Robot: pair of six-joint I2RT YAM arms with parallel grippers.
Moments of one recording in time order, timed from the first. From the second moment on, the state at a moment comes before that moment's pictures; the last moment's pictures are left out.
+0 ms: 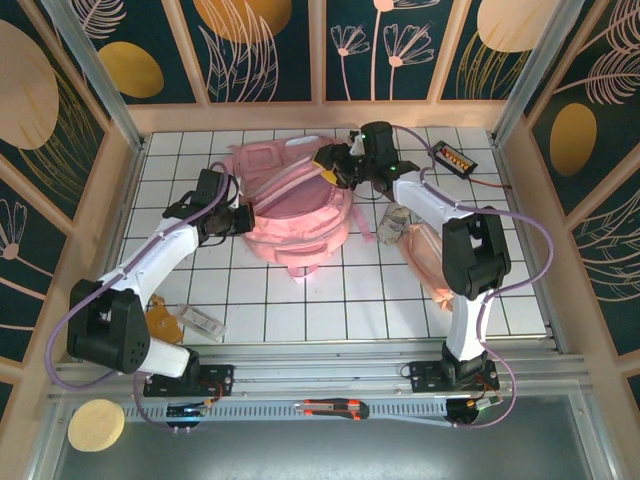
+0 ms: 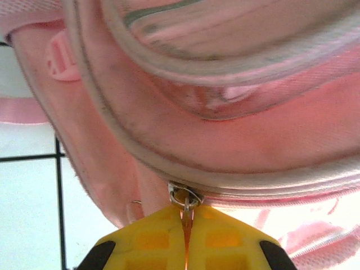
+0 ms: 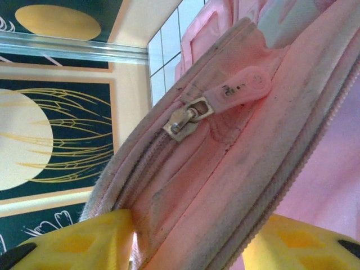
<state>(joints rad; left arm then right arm) -0.30 1.43 1.04 -0.54 0.17 -0.39 0.45 1.93 1.51 -0.08 -0.58 1.07</state>
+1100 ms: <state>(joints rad) -0.28 1.37 0.98 -0.58 0.12 -0.34 0.61 1.90 1.57 -0.36 -0.40 0.99</state>
